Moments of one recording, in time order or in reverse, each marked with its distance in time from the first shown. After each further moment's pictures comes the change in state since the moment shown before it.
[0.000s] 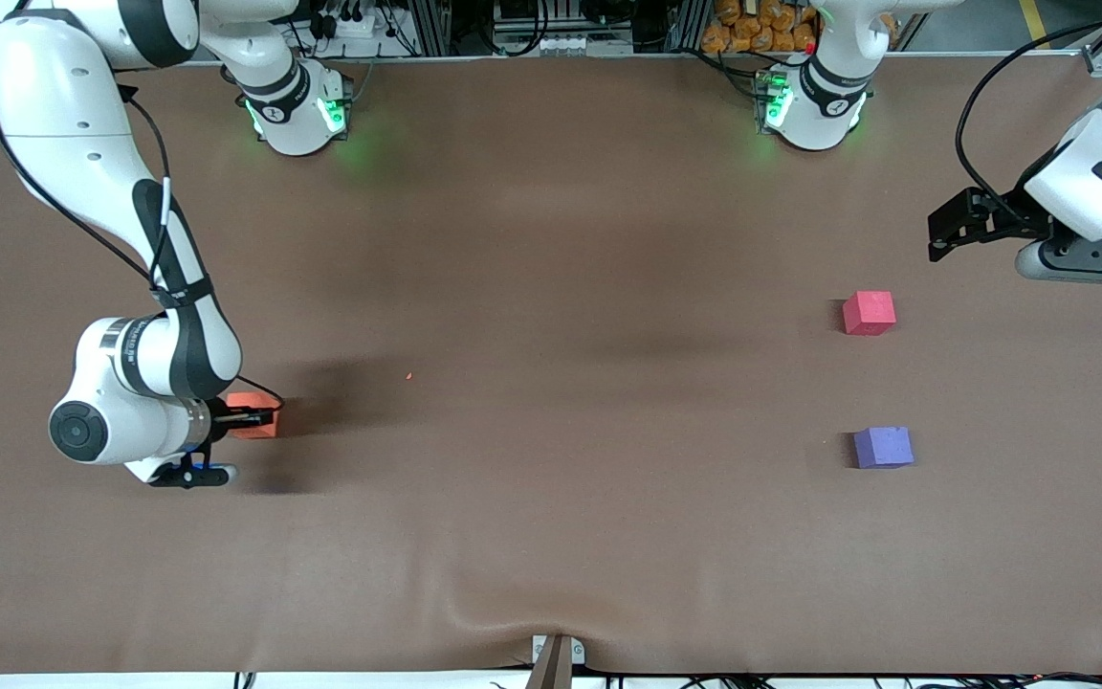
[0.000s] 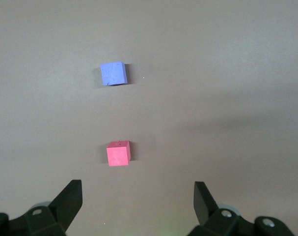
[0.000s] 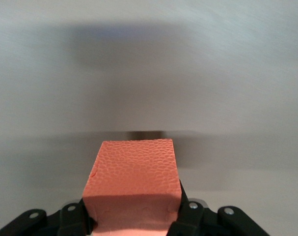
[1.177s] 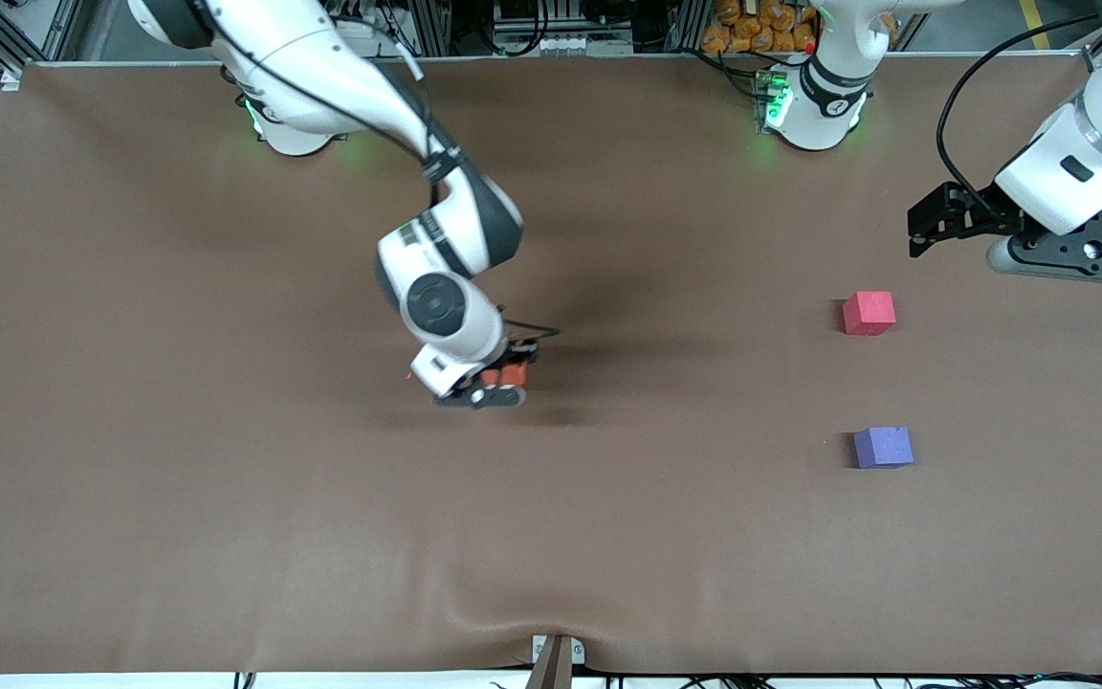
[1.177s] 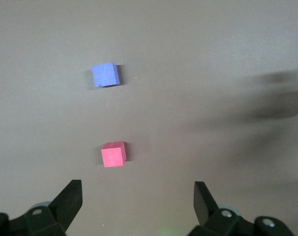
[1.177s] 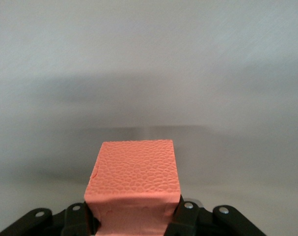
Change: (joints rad) left arm -0.008 0.000 -0.026 0.001 0.000 0.000 0.000; right arm 0.620 -0.005 0.015 0.065 0.136 0.129 0.610
